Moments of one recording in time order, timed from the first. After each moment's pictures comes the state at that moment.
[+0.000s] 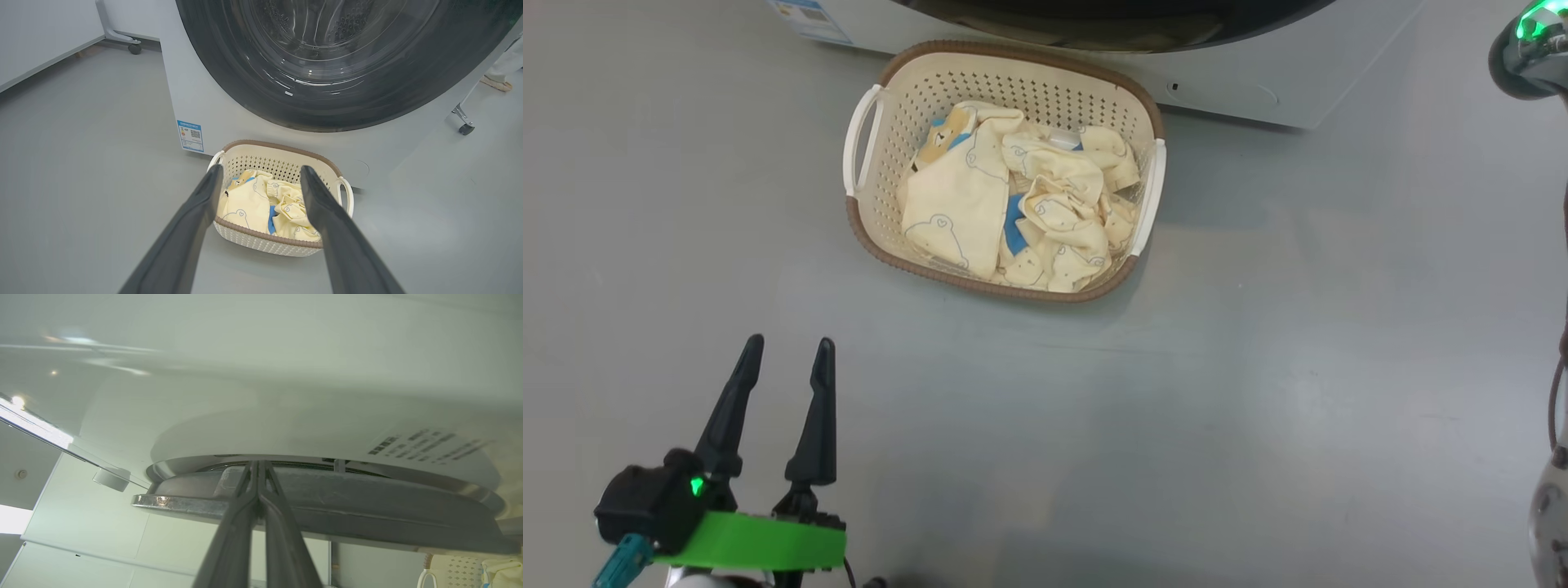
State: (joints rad) left arm -0.06 0.17 -0.16 -0.03 -0.34 -0.13 -0.25; right arm -0.89 -0.16 -0.11 0.31 1.56 0.13 0.42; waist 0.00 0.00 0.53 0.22
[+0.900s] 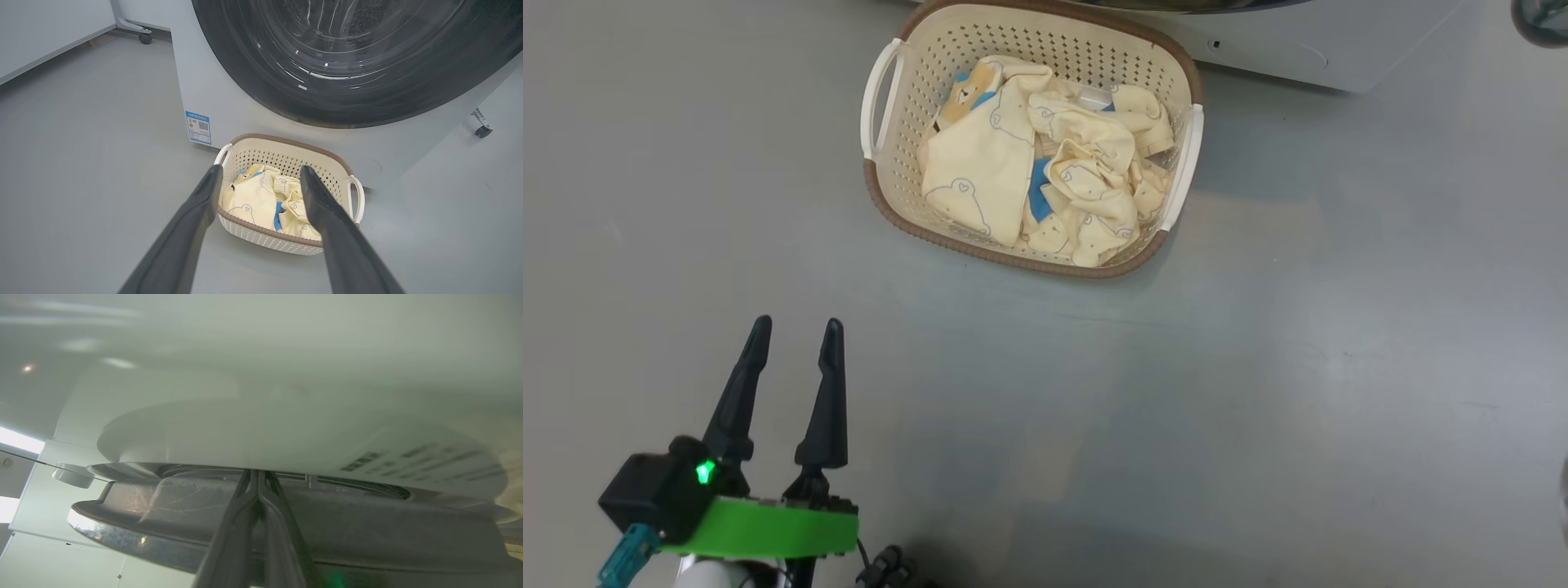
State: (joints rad) left arm -0.08 0.13 -0.15 -0.04 -0.34 -0.13 -0.25; right arm -0.98 -0.20 -0.03 0.33 1.56 0.13 0.43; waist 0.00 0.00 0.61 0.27
